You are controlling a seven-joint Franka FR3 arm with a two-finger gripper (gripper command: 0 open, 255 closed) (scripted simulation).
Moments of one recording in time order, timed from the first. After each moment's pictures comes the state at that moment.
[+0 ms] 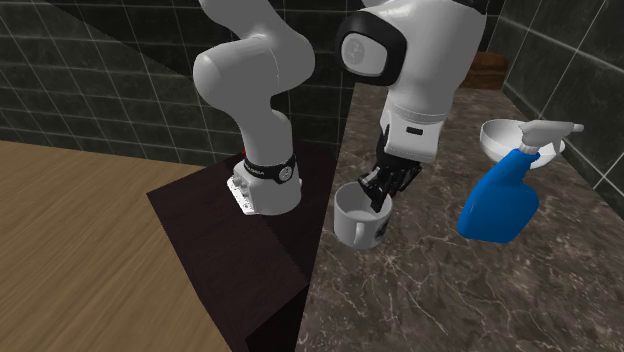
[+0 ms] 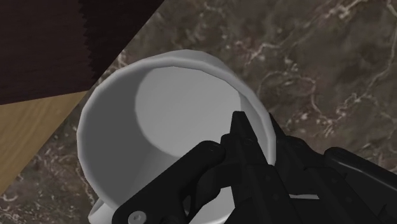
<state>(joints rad) 0.06 -0.52 0.19 -2.97 0.13 2.35 0.38</state>
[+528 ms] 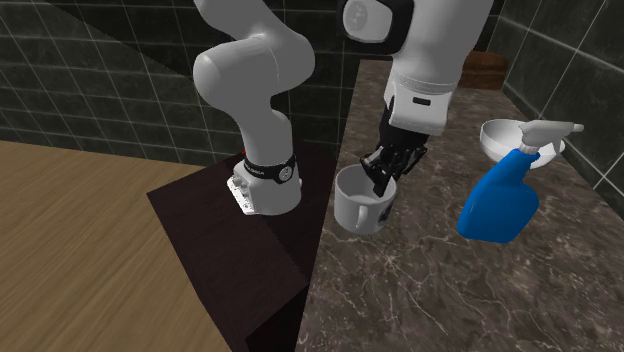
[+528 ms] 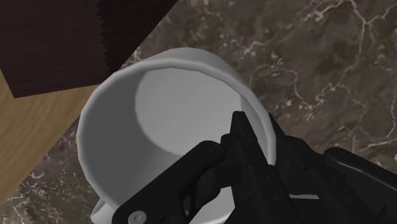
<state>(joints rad) 0.07 -0.63 0.18 -2.93 0.12 2.19 0.37</state>
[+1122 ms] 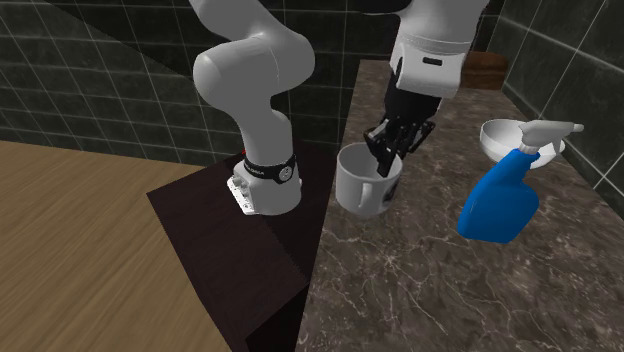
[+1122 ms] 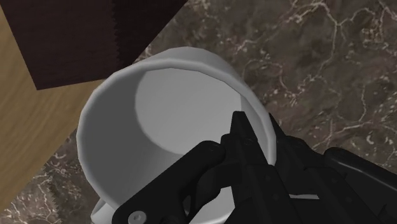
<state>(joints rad) 0.06 -0.73 0.16 -2.85 0.11 2.03 0.37</state>
